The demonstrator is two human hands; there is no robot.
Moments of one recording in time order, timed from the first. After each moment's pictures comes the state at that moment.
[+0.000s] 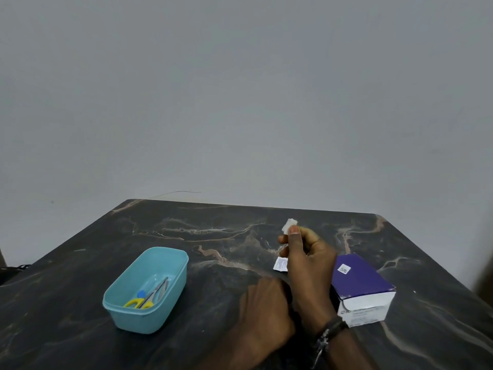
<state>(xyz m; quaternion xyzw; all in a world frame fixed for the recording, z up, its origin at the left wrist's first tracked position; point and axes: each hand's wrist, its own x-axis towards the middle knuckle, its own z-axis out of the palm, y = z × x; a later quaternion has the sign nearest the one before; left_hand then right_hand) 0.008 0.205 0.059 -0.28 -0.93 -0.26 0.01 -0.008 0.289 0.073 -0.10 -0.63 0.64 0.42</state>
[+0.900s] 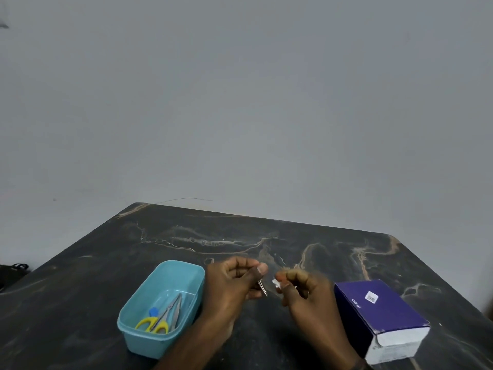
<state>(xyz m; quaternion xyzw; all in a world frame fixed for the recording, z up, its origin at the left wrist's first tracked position) -0.059 0.141 0.061 -0.05 -0.61 -0.79 -0.02 -0.012 0.277 0.055 -0.08 -0.81 0.53 0.23</state>
